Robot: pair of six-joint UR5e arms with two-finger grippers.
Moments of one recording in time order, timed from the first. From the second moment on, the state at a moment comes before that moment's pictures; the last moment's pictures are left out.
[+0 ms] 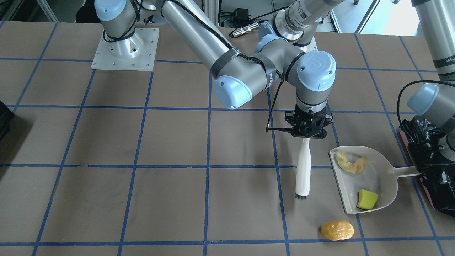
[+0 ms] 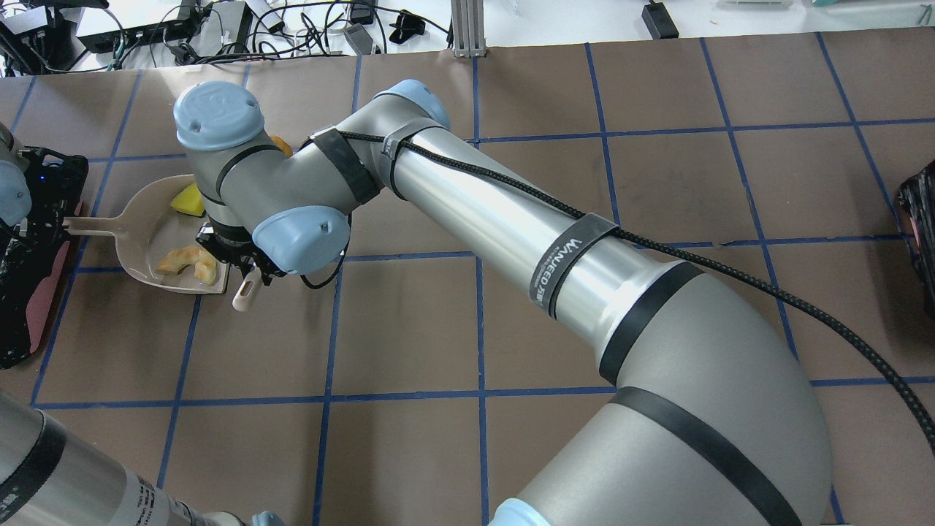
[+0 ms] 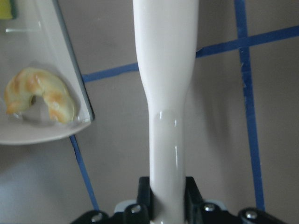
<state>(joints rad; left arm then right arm) -0.97 -2.09 -1.62 -0.88 1.78 2.15 2.27 -0.81 1.05 -1.93 -1.31 0.97</state>
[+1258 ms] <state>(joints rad) -0.97 -2.09 -1.63 -0.88 1.88 1.94 2.18 -0.55 0.69 -1.83 -1.28 0.77</state>
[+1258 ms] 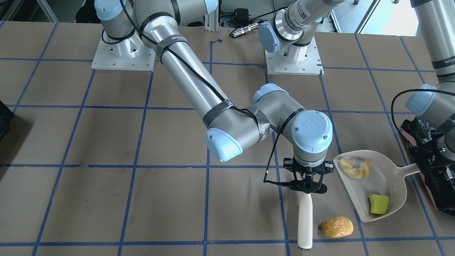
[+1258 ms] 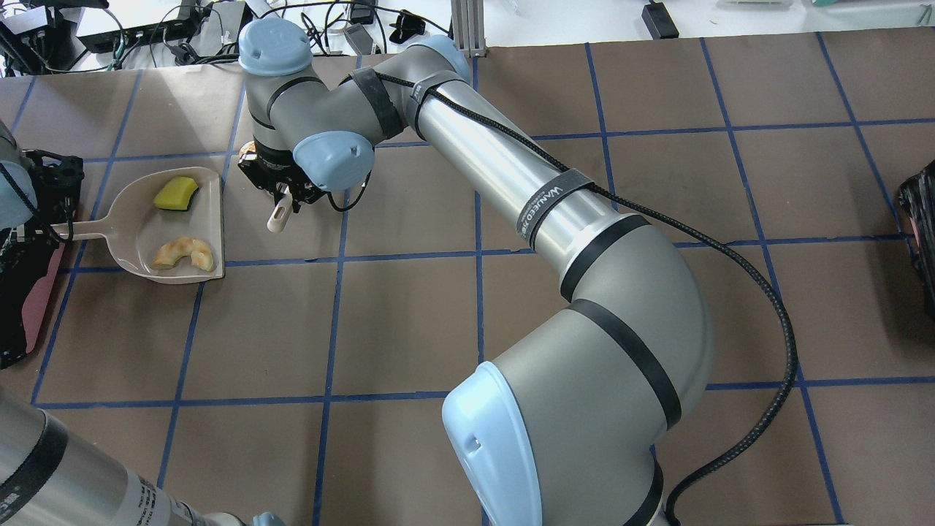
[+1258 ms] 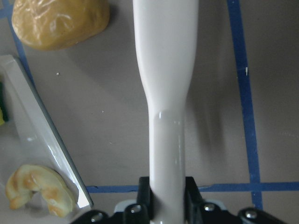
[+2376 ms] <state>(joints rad) -0.97 -2.09 -1.64 -0.88 1.88 1.89 2.27 -0.49 0.58 -1.70 -1.23 0.06</state>
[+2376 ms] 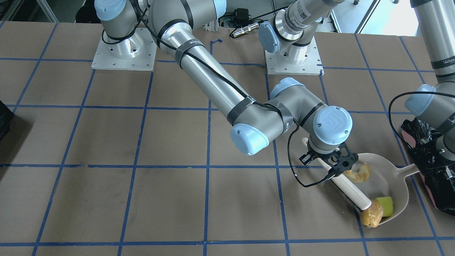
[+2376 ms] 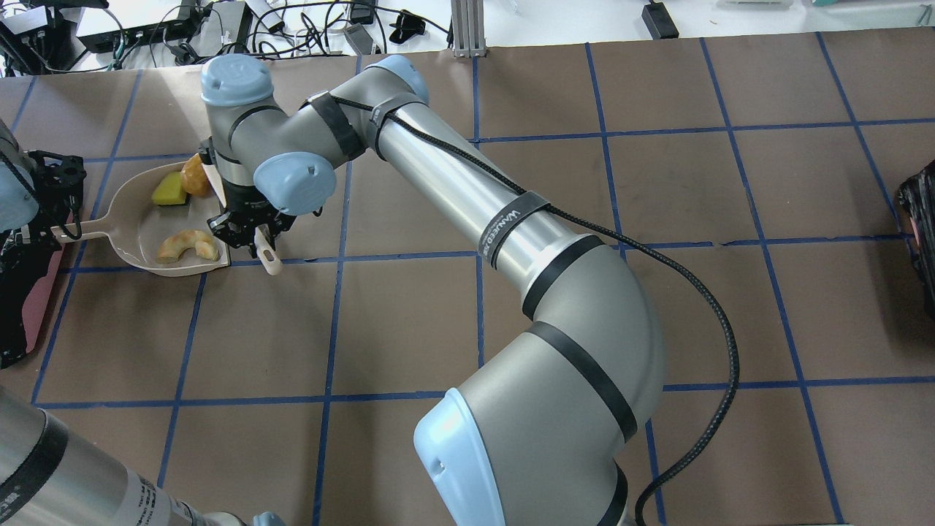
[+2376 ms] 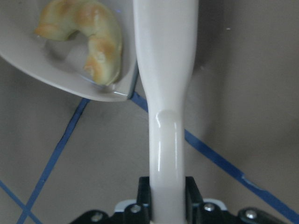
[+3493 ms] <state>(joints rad) -0.97 -2.06 -1.64 -0.91 1.71 1.99 2.25 -0.68 0.77 -1.65 -1.26 0.45</state>
